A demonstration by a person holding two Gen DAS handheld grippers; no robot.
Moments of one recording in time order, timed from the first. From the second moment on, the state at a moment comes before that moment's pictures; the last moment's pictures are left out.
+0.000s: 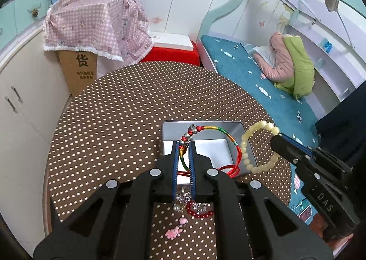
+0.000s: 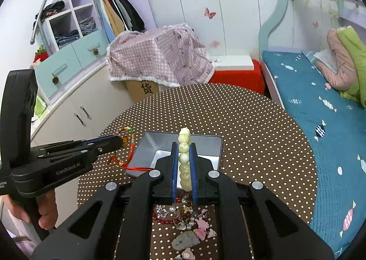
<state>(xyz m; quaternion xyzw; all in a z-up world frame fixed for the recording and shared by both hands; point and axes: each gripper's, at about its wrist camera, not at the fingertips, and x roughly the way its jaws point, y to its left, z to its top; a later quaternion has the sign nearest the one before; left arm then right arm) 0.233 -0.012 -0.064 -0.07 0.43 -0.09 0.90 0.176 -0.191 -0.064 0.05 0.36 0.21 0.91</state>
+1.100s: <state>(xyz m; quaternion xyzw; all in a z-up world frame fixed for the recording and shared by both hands) 0.247 -0.023 -0.100 -0.06 0.46 -0.09 0.88 0.189 -0.205 -0.084 0.05 0.39 0.19 0.90</state>
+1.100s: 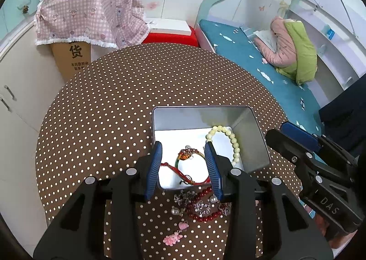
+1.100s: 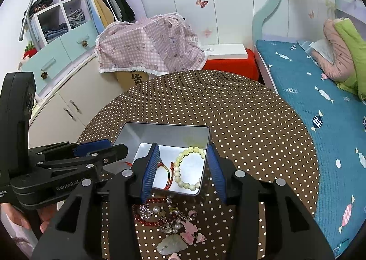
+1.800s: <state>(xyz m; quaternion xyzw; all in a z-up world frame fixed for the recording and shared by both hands) 0.173 -0.011 -0.112 -0.02 0.48 -0.08 0.87 0.143 -0.201 -0.096 0.03 0.40 0.19 0.90</state>
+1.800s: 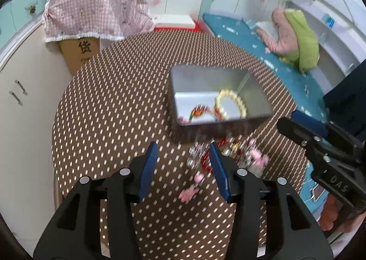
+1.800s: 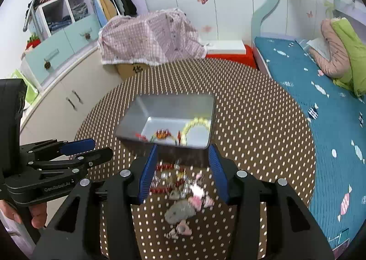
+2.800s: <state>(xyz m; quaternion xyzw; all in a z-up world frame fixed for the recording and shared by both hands) 0.170 -0.037 -0.175 0.03 0.53 -0.11 0.84 0.130 -0.177 -0.153 -0.01 0.47 0.19 0.86</state>
